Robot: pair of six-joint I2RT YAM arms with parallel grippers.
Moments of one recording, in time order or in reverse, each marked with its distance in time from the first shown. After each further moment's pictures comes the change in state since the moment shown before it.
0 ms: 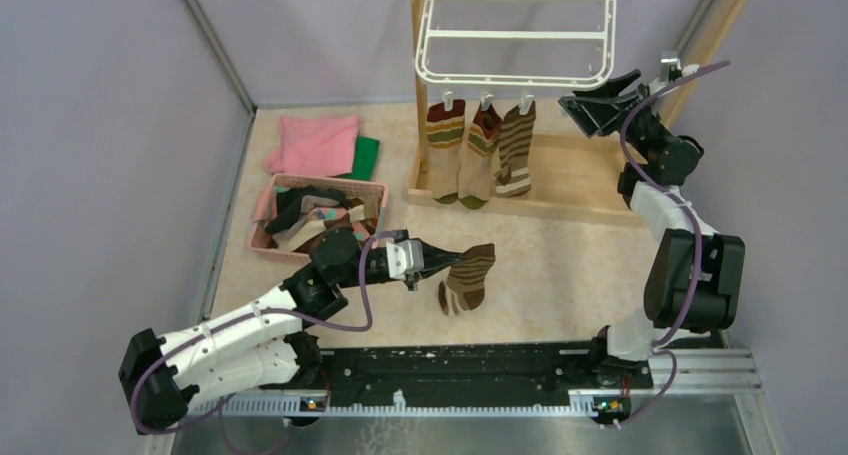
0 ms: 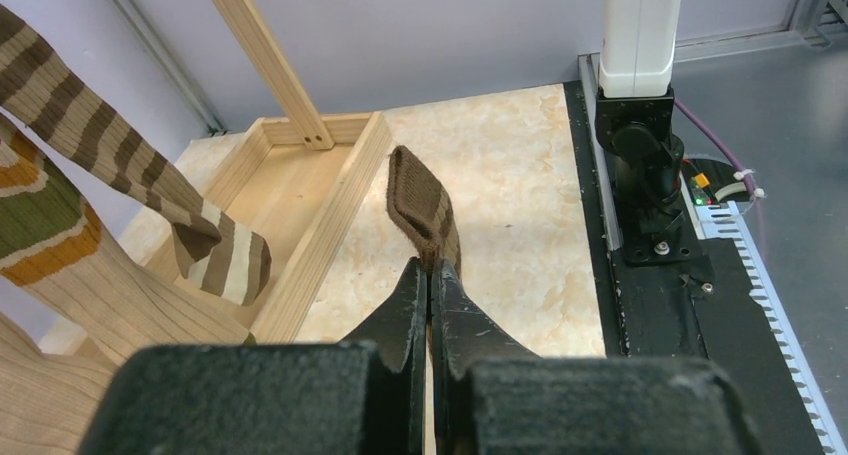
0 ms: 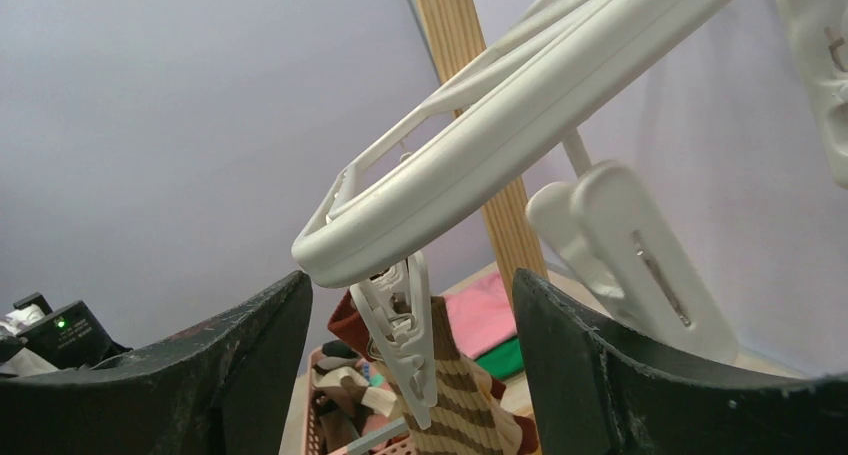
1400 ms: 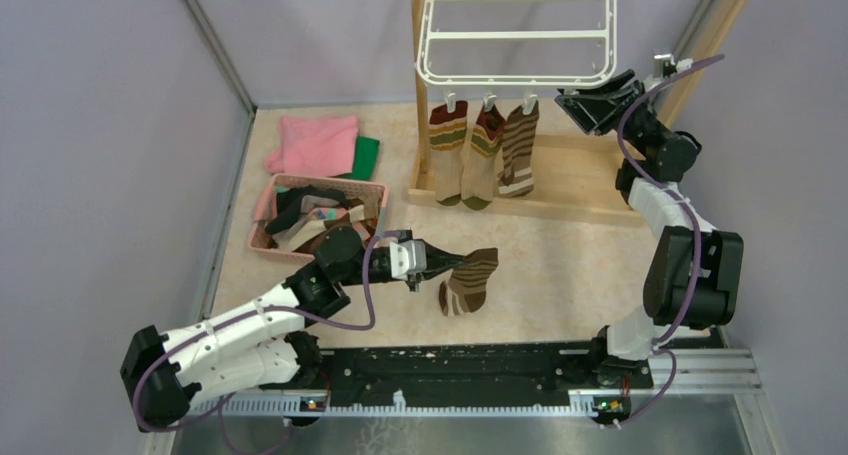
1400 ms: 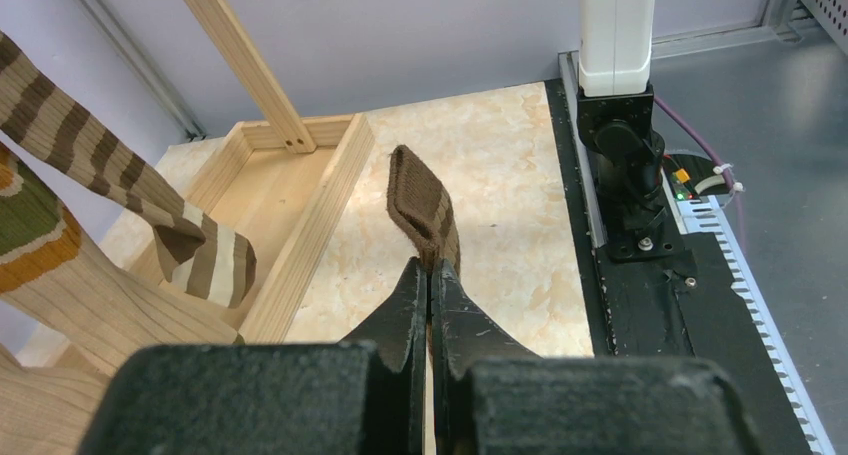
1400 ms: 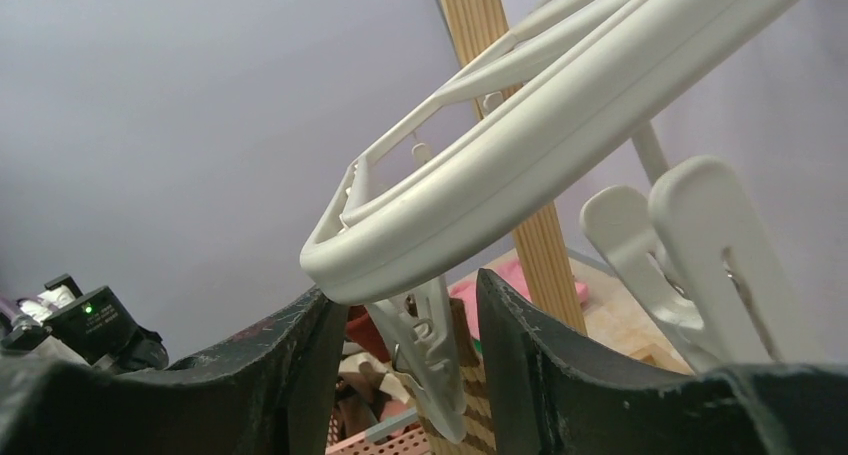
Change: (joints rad) left arm 0.000 0.023 0.013 -0.003 0.039 -0.002; right arm 0.018 0.019 0.032 0.003 -0.040 0.038
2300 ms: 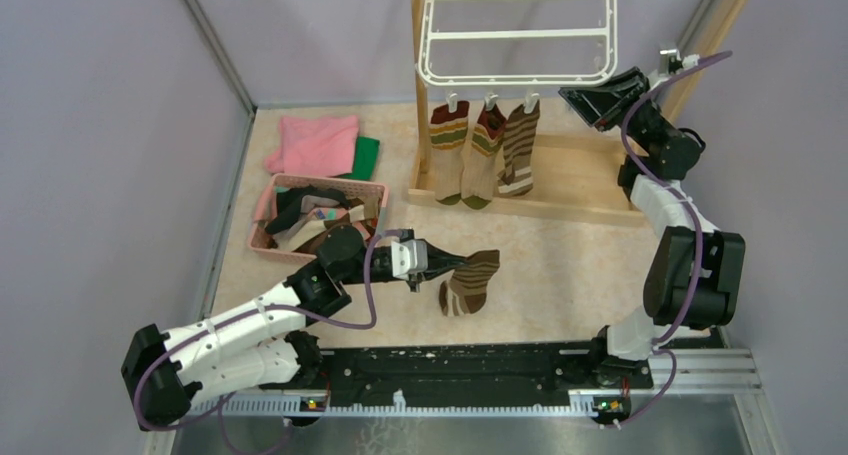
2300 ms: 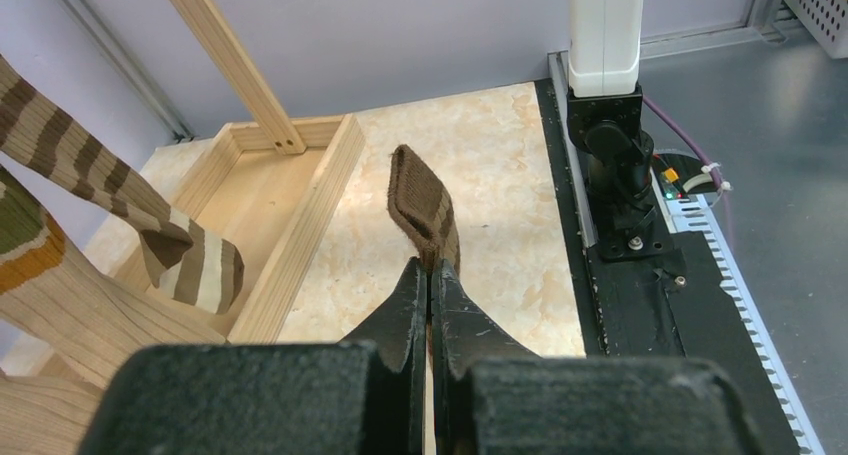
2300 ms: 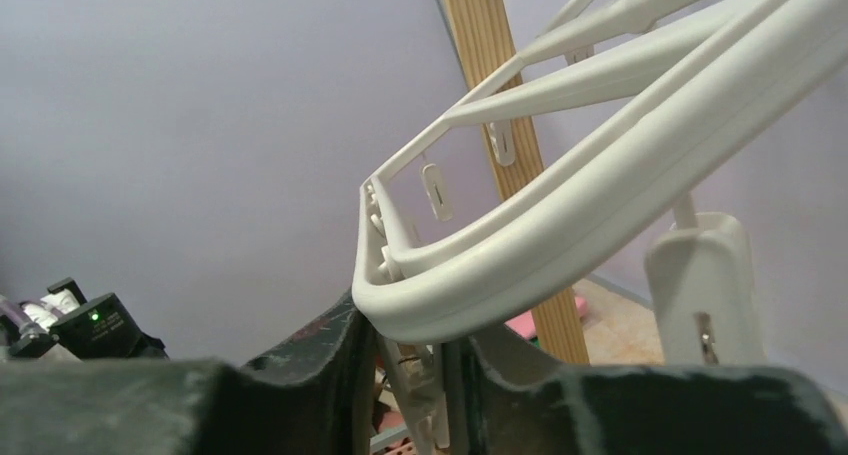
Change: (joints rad) left arm 0.000 0.012 0.008 -0.004 0.021 -0.008; right arm -0.014 0.000 0.029 0.003 0.010 0.013
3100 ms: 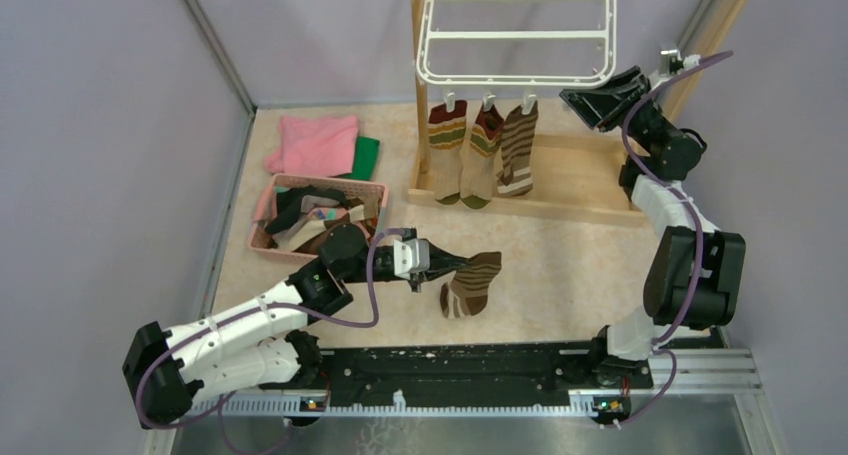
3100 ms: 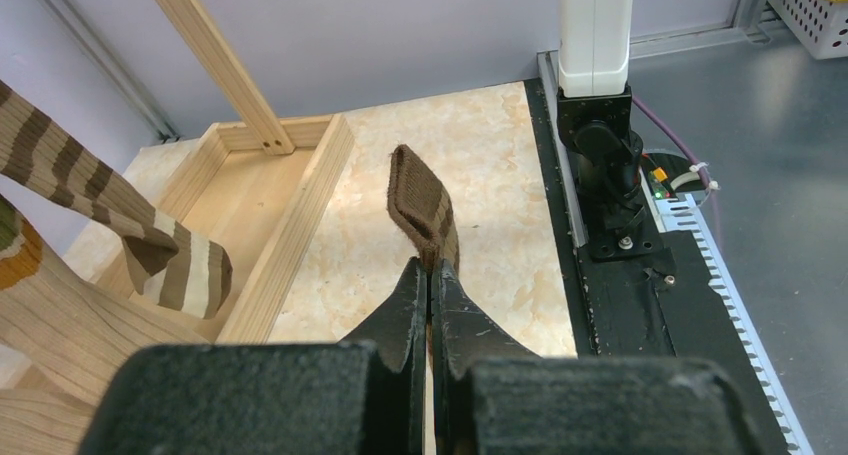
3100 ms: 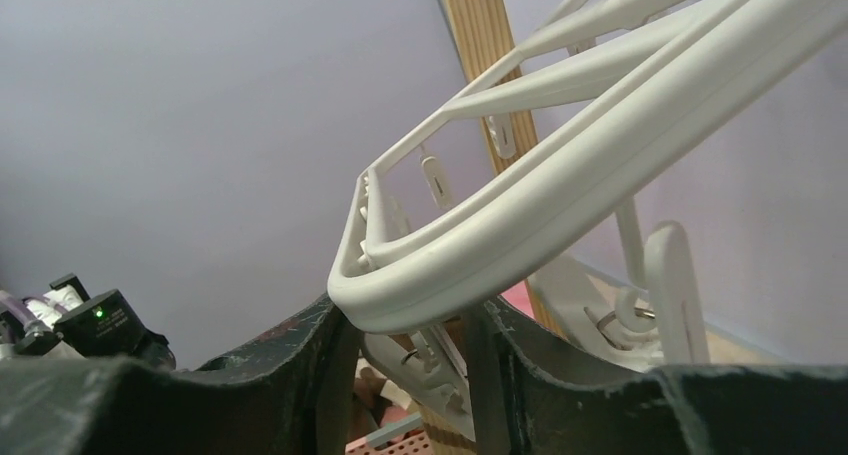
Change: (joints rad) left arm 0.000 0.017 0.011 0.000 0.019 -0.010; right arm -0.006 0.000 0.002 0.005 -0.014 0.018
